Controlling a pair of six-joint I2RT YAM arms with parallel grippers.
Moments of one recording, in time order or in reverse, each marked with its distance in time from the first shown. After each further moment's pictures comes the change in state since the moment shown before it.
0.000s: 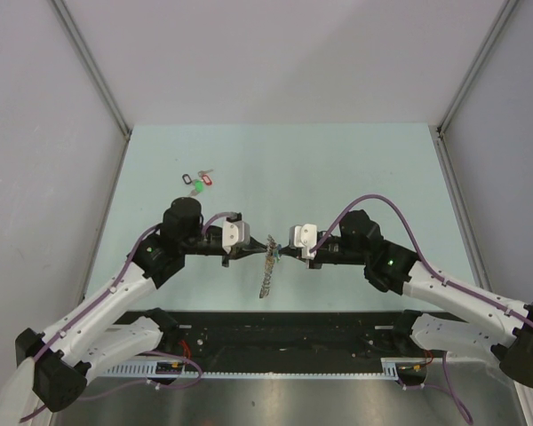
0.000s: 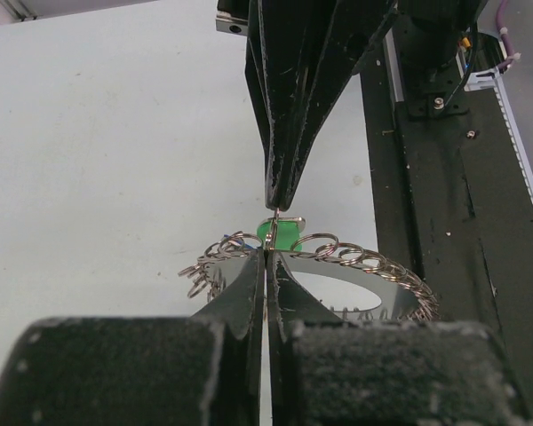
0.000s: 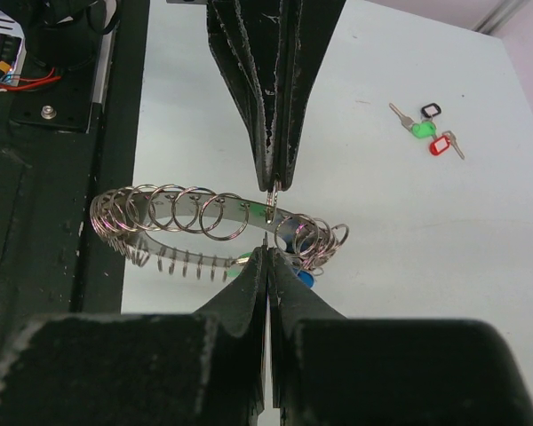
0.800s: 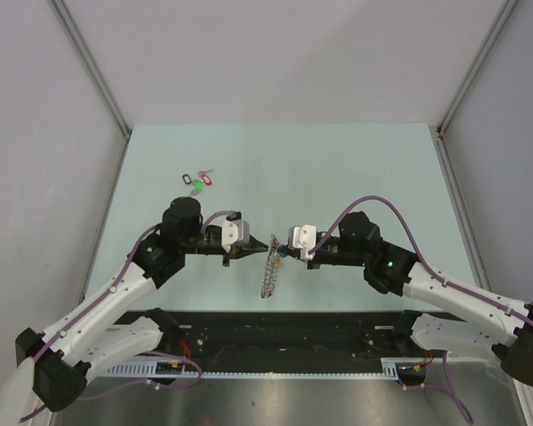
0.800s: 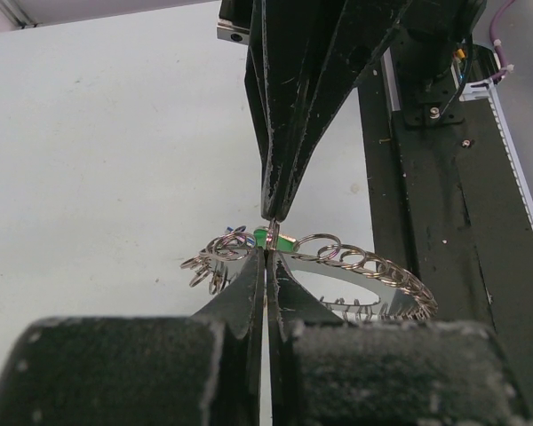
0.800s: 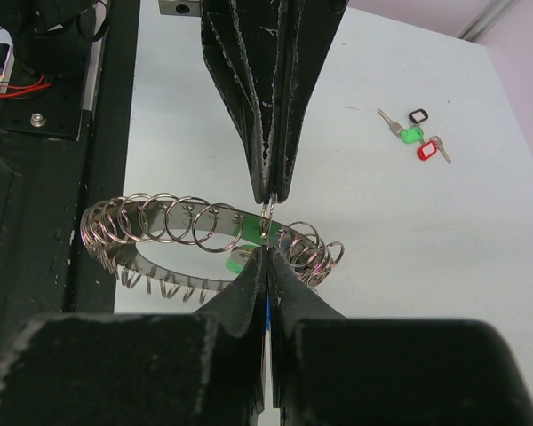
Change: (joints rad) left arm 0.000 0.001 -0.003 0.032 0.010 -0.033; right arm 0.023 -0.002 0.000 0.022 0.041 0.001
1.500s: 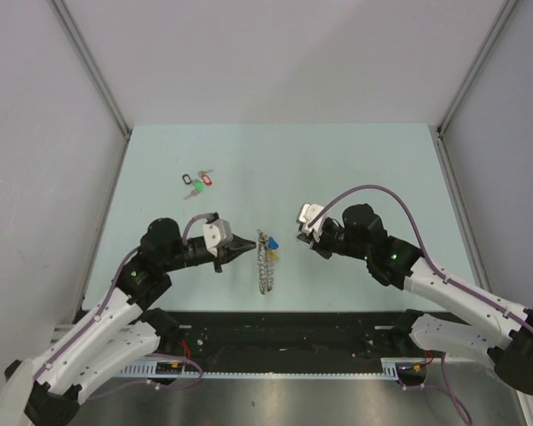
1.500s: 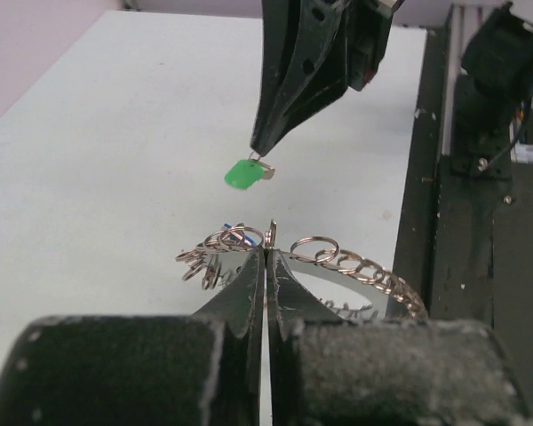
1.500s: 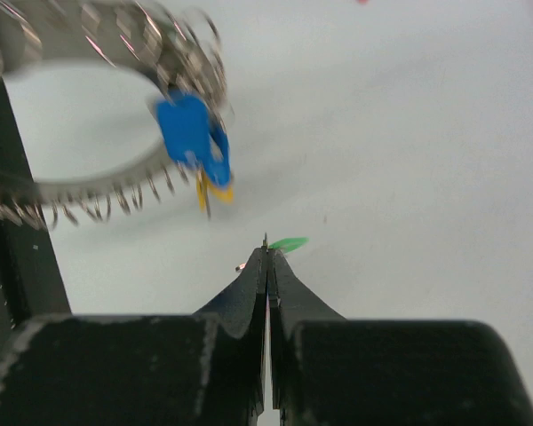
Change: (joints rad) left arm 0.000 -0.173 -0.101 0.085 -0.183 -0.193; right arm -0.100 -0.002 0.001 -0.104 0.171 0.085
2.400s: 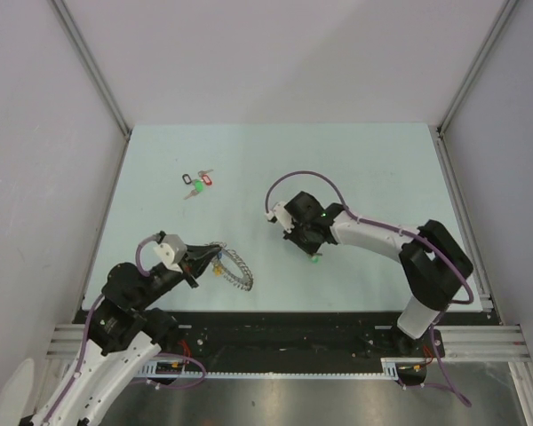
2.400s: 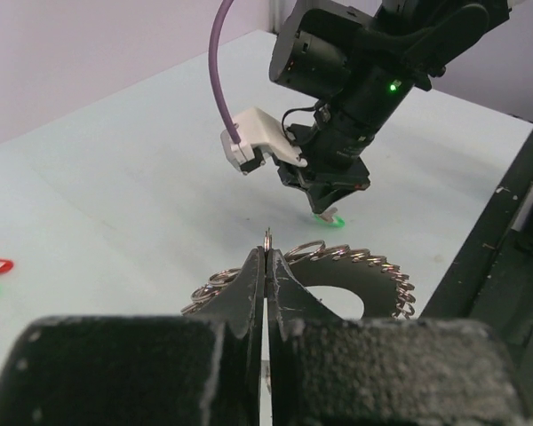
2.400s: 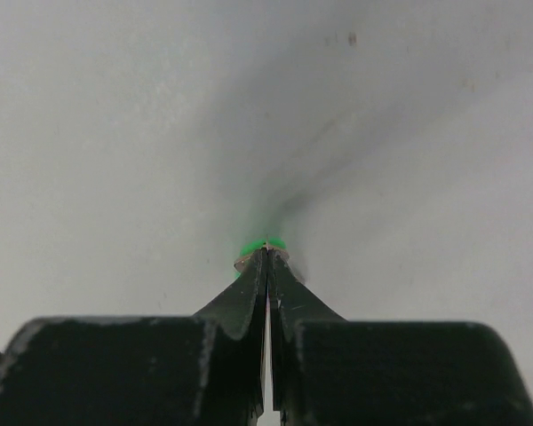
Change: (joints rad) left arm 0.048 -0.552 -0.175 -0.164 -0.360 -0.256; right arm -0.056 0.649 0.312 -0.439 0.290 0.154
